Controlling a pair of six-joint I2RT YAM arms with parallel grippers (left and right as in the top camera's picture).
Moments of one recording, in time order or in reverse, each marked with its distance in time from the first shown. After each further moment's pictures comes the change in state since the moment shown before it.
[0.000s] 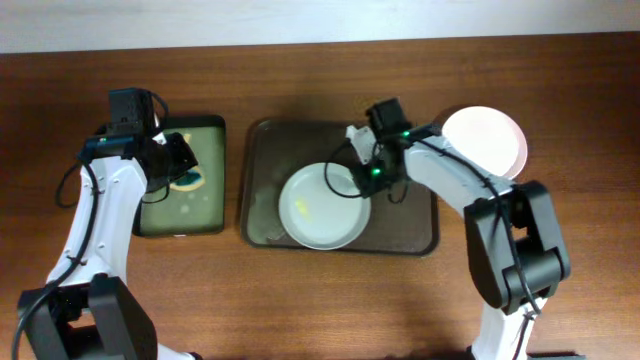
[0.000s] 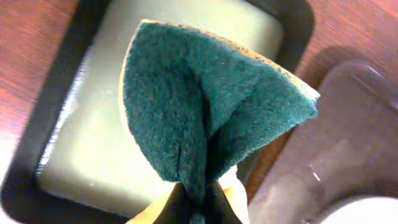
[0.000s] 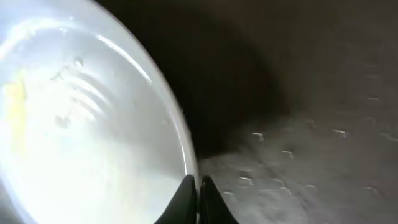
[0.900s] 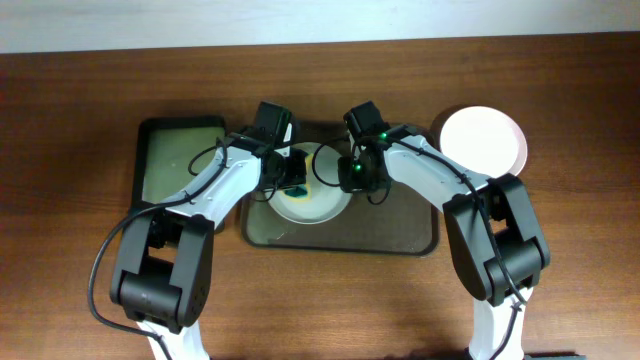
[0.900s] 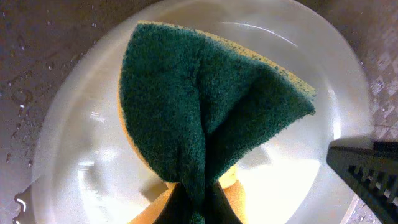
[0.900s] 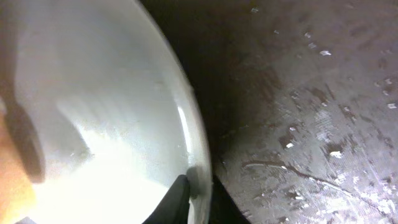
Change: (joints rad) left arm -0.454 0.294 0.000 0.243 0.129 -0.009; right arm 0.064 0.078 0.067 -0.034 0.095 0.454
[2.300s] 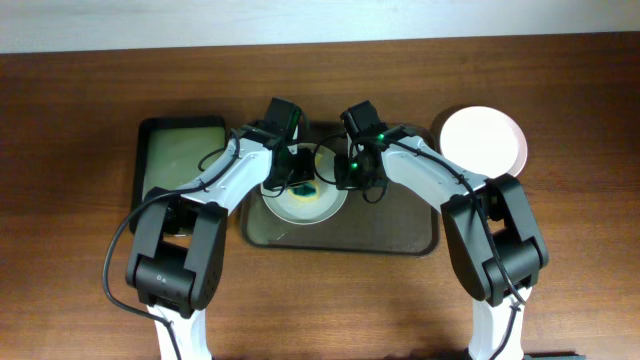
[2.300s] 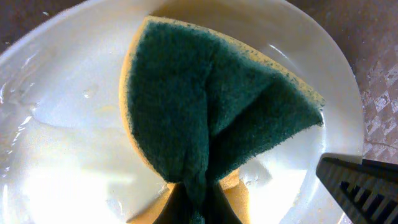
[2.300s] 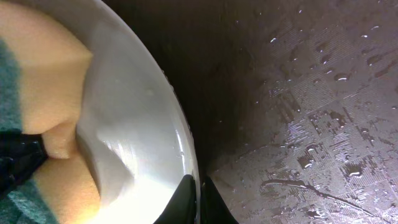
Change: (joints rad) left arm -0.023 0.093 0.097 -0.058 0.018 -0.083; right arm 0.007 0.002 0.001 0.052 -0.002 0.030
